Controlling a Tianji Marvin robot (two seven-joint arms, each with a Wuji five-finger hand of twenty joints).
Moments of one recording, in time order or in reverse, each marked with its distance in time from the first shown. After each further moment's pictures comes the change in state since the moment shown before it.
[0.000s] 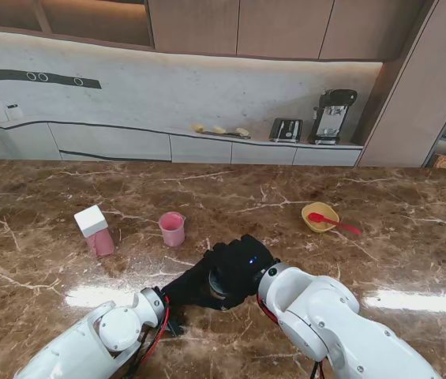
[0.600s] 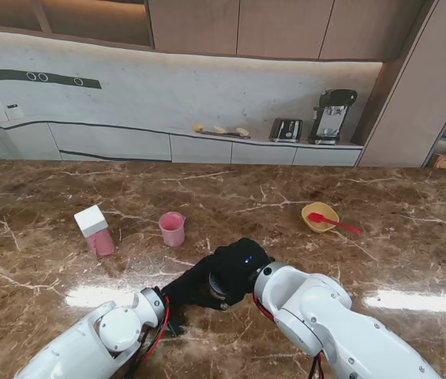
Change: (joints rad) left arm 0.001 -0.001 0.000 0.000 0.005 0.000 0.004; right arm 0.052 0.002 -0.052 0.070 -0.001 -0.008 -0.057; left_hand 0.000 0.002 0.000 0.000 0.000 0.002 0.000 0.000 0.000 0.000 0.000 0.000 0.000 0.000 0.000 0.000 0.000 0.001 0.000 0.000; right_hand 0.172 -0.076 -0.026 -0.007 0.153 -0.051 0.125 -0.003 0.183 -0.024 0.113 0.068 0.155 -0.044 0.170 0.127 0.182 -0.029 0.158 0.034
